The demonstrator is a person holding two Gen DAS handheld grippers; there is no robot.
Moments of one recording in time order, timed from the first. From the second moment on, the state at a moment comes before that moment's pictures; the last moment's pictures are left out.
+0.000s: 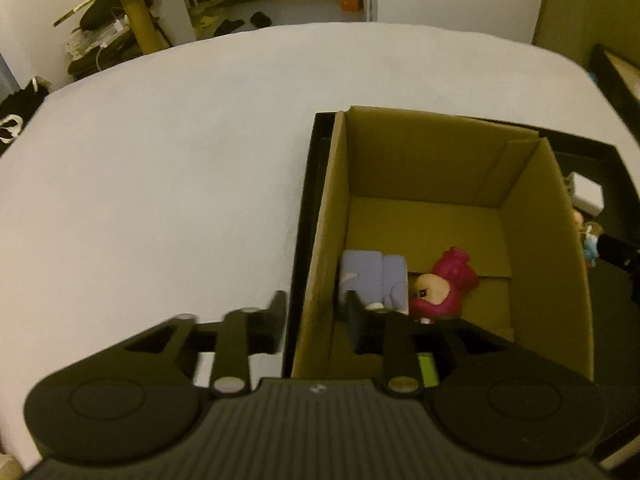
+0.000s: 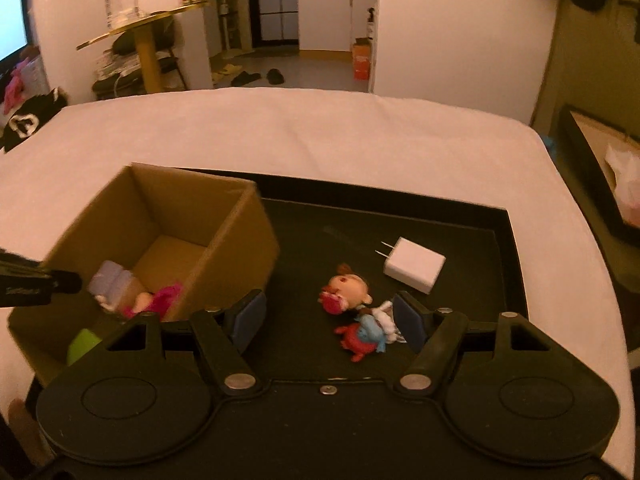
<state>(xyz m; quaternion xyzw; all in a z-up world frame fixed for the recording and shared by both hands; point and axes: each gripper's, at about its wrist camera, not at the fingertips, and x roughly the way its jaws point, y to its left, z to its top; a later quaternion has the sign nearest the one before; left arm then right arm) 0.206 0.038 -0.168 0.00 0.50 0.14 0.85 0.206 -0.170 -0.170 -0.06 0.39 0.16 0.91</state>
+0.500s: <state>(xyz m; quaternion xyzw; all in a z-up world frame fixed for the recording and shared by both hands) 0.232 0.008 -0.175 0.10 0.51 0.16 0.84 0.227 -0.188 -0.223 -0.01 0.42 0.11 0.90</state>
